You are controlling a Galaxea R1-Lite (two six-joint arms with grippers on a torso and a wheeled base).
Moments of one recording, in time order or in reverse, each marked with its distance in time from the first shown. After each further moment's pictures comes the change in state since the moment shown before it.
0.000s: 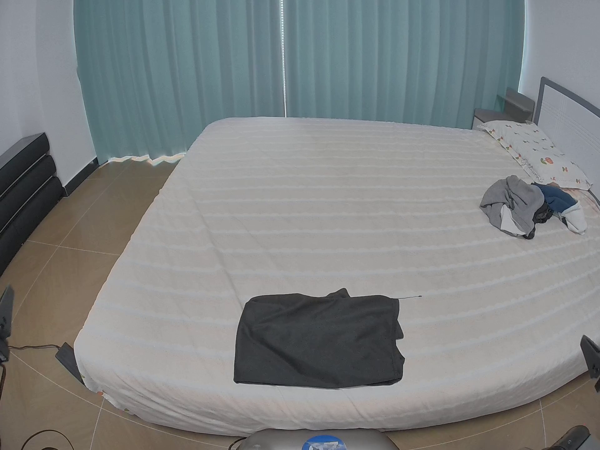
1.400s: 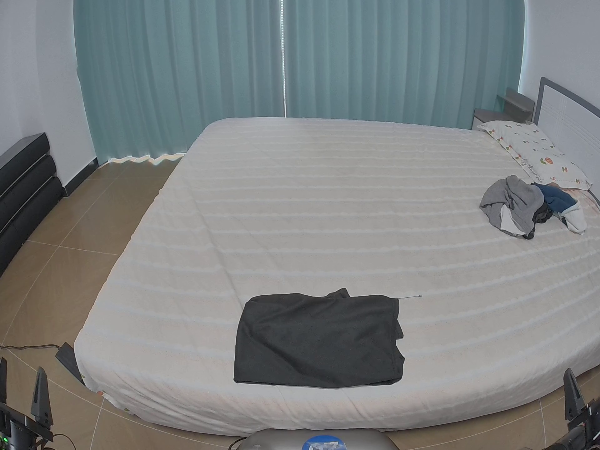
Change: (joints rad) left arm 0.138 -0.514 0.300 0.068 -0.307 0.179; right arm -0.115 -0.422 0.356 -0.280 0.262 -0.082
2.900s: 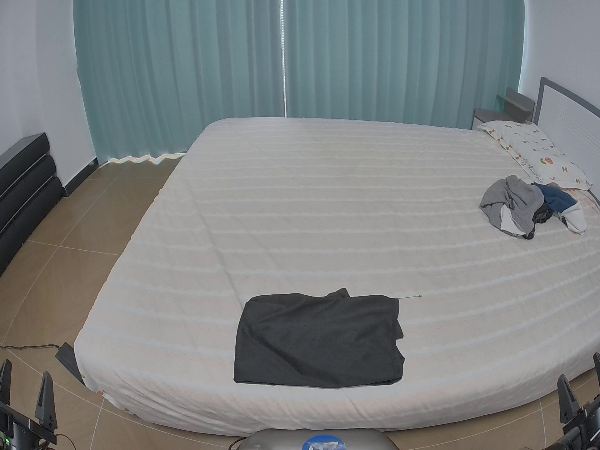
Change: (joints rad) left arm -0.001 0.003 0.000 0.020 -0.044 -0.010; right arm 0.000 0.003 0.001 0.076 -0.015 0.075
